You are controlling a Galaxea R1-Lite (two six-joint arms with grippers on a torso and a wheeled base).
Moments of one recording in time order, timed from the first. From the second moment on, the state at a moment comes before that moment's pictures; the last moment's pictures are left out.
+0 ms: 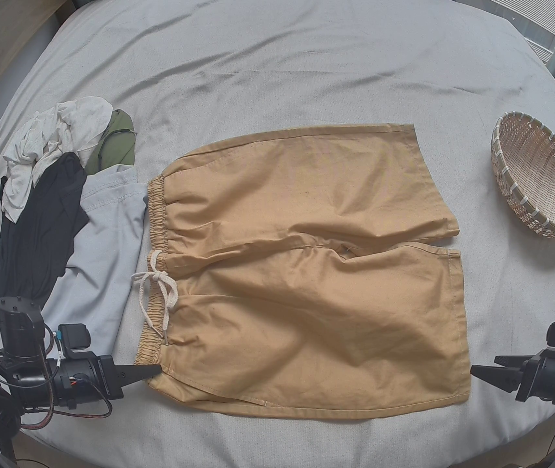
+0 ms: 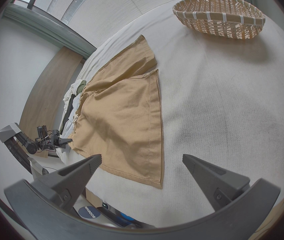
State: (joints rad) left arm -0.17 1.58 -0.12 -0.88 -0.59 -0.49; right arm 0.08 1.15 -0.07 -0.53 0.45 0.28
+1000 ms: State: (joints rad) left arm -0.16 1.57 -0.10 -0.97 -0.59 -0.50; right arm 0.19 1.37 -0.04 -0.57 0.44 0.28
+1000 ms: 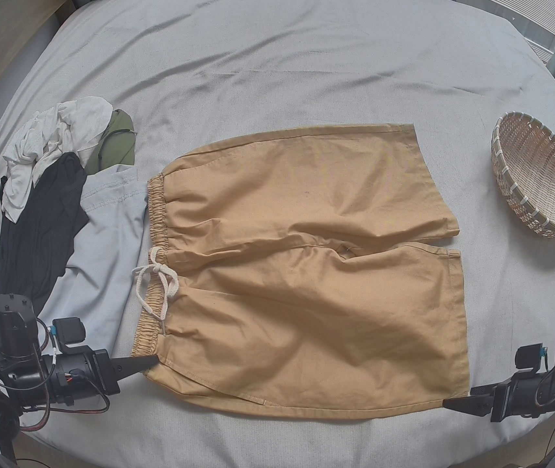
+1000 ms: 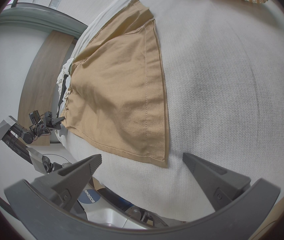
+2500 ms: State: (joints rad) left arm -0.16 1.56 -0.07 -0.97 -0.59 -0.49; right arm 0.23 1.46 -0.06 -0.64 0.41 0.30
